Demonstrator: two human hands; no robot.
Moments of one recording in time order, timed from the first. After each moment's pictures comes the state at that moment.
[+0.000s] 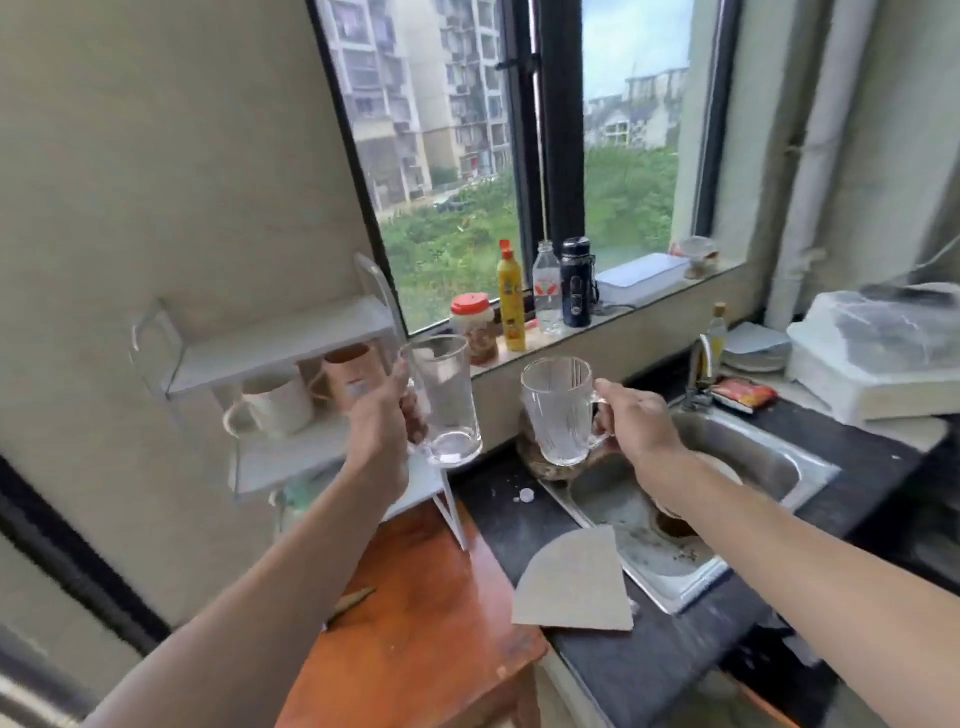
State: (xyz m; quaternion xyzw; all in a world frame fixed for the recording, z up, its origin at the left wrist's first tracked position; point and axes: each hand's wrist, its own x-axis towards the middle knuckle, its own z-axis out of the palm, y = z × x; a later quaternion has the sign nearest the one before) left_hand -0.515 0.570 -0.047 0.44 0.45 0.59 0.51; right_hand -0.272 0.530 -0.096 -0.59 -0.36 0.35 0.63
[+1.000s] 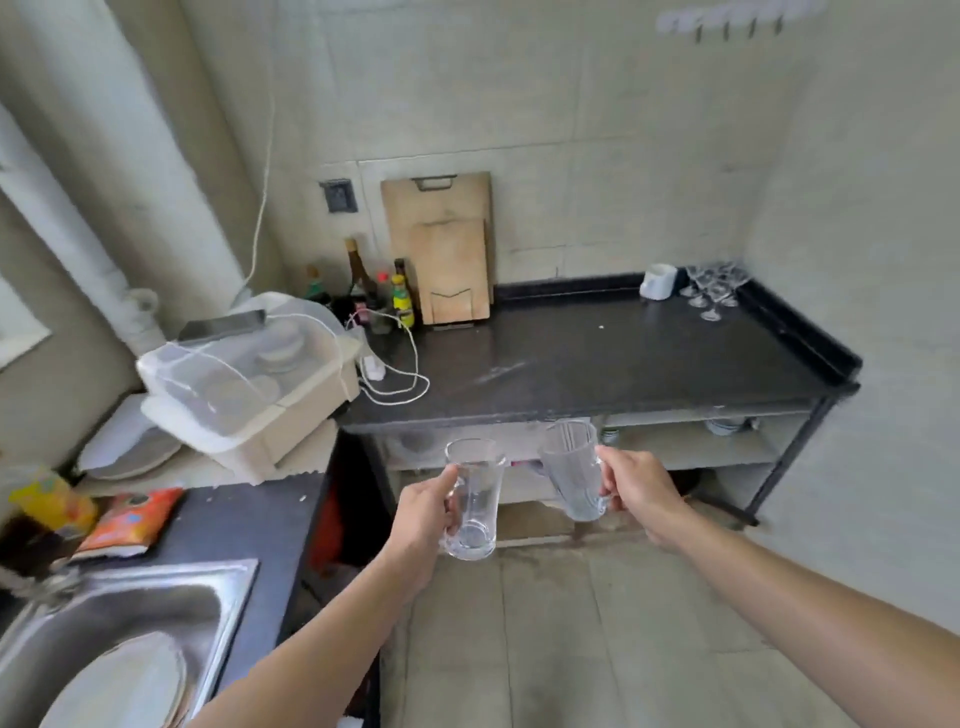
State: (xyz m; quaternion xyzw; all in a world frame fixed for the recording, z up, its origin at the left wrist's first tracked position) left_hand 0.268 0.353 -0.234 0.66 0.24 0.01 0.71; right_hand 0.352 0.121 -0.232 -0.79 0.10 0.11 0.59
